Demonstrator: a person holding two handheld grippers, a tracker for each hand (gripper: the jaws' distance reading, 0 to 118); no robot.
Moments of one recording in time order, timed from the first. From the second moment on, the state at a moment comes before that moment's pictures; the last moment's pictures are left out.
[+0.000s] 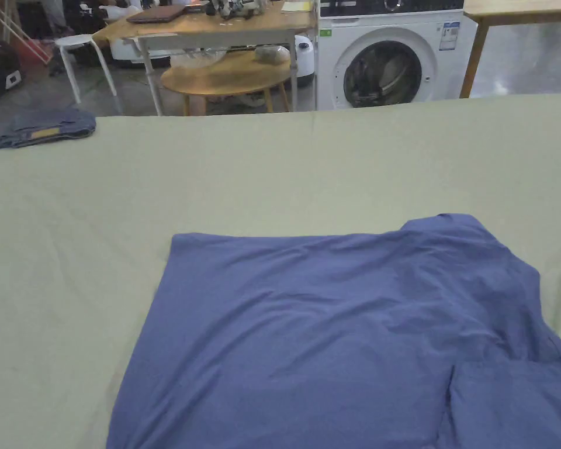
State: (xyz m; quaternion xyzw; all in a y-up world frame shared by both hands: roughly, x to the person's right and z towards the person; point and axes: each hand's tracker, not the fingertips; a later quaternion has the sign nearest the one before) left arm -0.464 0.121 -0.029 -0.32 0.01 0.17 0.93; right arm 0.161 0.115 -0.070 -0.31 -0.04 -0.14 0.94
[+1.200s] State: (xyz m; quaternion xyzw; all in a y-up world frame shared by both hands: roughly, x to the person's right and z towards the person) left arm -0.441 0.223 -0.033 -0.25 0.01 0.06 0.97; right arm 0.048 0.227 -0.109 -0.20 0.11 0.00 0.97
